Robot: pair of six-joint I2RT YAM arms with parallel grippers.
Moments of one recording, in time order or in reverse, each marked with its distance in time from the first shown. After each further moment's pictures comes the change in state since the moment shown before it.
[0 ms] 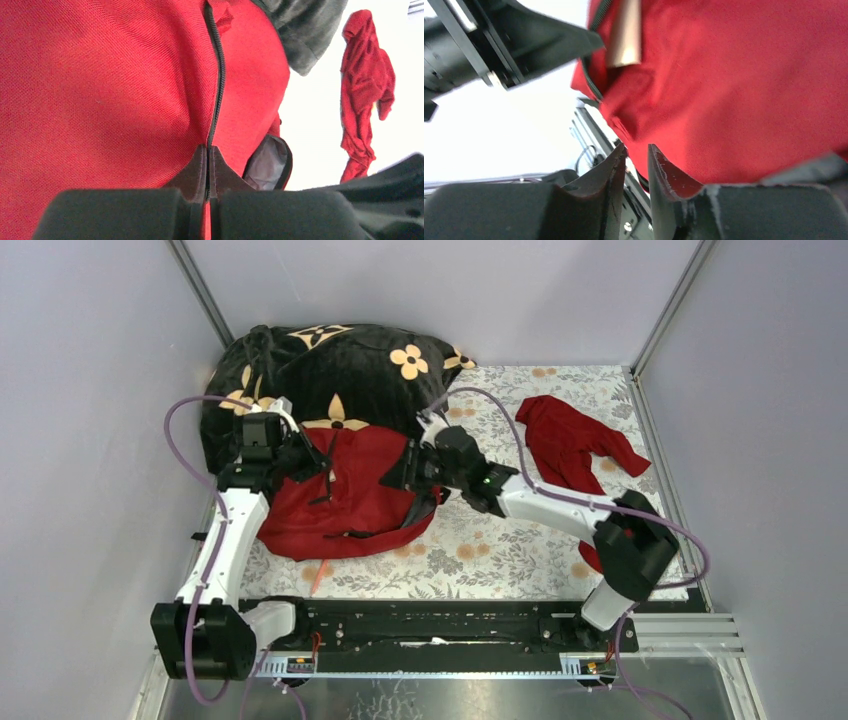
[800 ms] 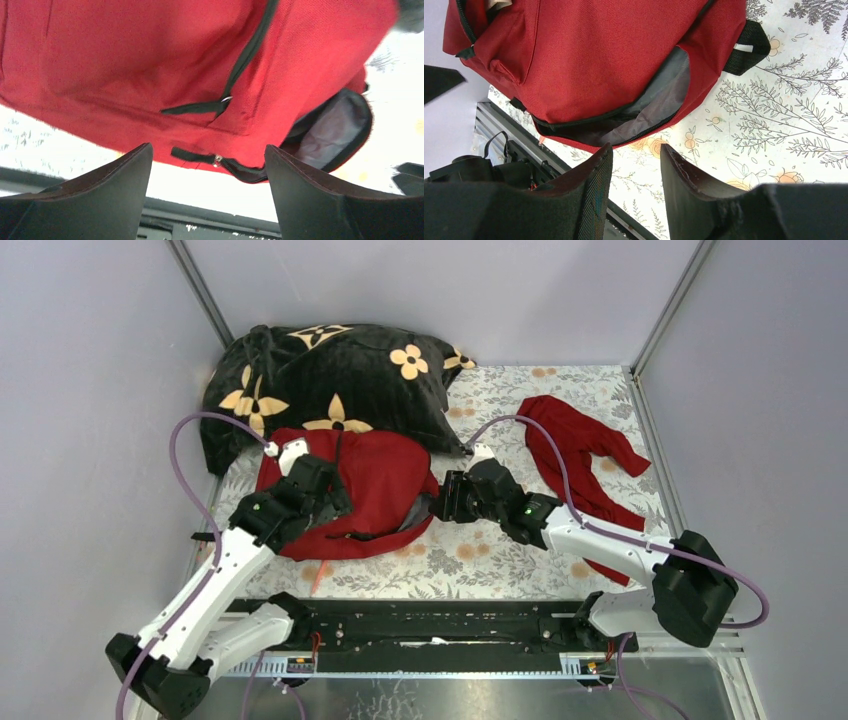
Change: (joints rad) left arm -0.505 -0.211 -0.008 -0.402 -0.687 -0.221; right arm 0.001 -0.378 -0.376 -0.245 0.269 -0.130
